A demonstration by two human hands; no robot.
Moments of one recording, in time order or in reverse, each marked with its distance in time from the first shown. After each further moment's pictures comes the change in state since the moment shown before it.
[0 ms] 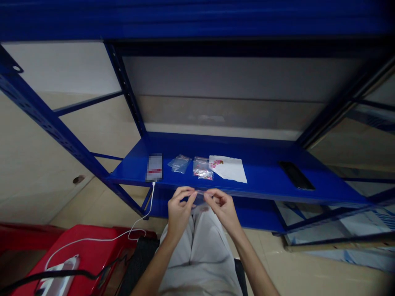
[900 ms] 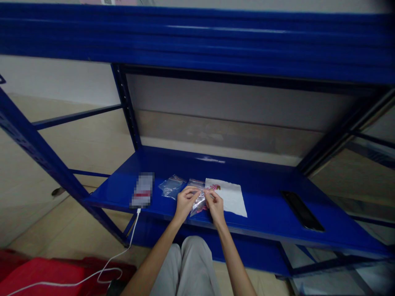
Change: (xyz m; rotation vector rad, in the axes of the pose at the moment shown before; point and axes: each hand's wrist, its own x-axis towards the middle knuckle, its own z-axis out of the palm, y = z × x) left_hand 0.121 -0.069 0.060 -0.151 -0.141 0.094; right_hand 0.122 0.073 -0.019 0.116 0.115 -0.026
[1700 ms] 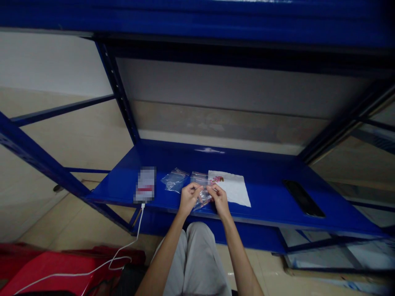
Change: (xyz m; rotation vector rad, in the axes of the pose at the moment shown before) left_hand -0.004 -0.009 -0.004 -0.072 -0.076 -0.193; right_hand -0.004 0.000 -0.001 0.008 -0.030 0.068
